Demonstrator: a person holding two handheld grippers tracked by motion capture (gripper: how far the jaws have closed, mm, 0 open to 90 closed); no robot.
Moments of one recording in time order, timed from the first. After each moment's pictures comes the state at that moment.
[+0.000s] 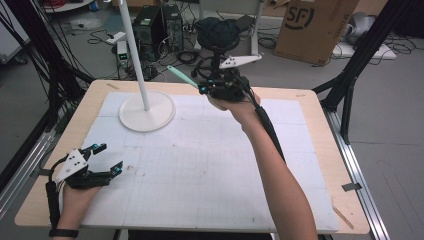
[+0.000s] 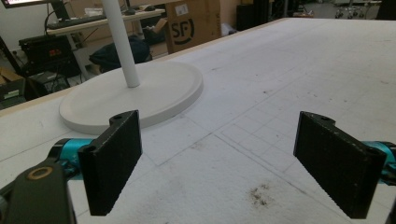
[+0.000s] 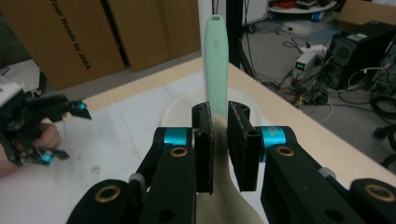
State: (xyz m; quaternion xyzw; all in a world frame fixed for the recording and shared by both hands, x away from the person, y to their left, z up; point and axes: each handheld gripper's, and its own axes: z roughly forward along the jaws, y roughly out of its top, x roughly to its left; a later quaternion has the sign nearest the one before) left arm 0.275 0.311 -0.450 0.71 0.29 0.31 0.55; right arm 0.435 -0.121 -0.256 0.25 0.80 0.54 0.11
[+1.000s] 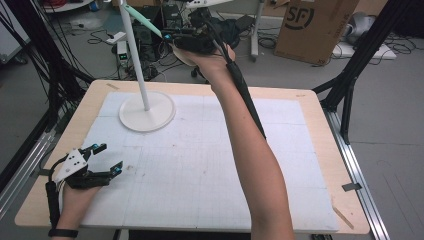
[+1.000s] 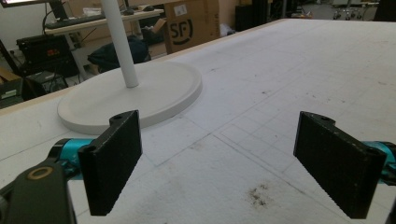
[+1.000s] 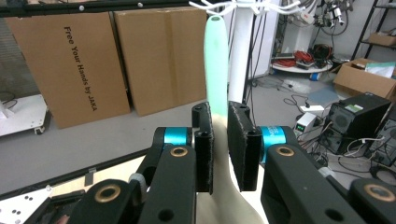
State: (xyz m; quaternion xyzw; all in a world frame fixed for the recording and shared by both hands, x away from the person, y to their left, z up) left arm 0.276 0.312 -0.450 0.72 0.29 0.31 0.56; right arm 0.441 -0.049 -0.142 0.20 0.76 0.60 0.15
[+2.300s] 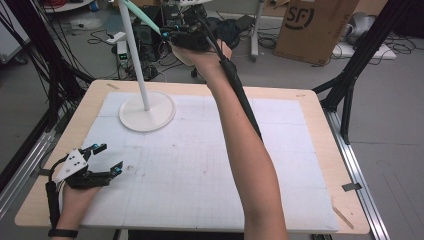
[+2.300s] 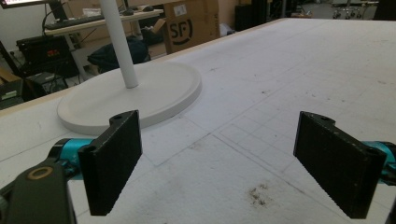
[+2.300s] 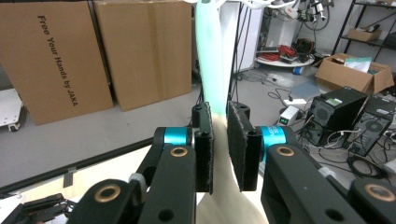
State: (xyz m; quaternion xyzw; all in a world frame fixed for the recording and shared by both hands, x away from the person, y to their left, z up) left arm 0.275 0.312 -0.450 0.72 0.29 0.31 0.55; right arm 0.450 -0.040 -0.141 0.21 0.77 0.58 0.18
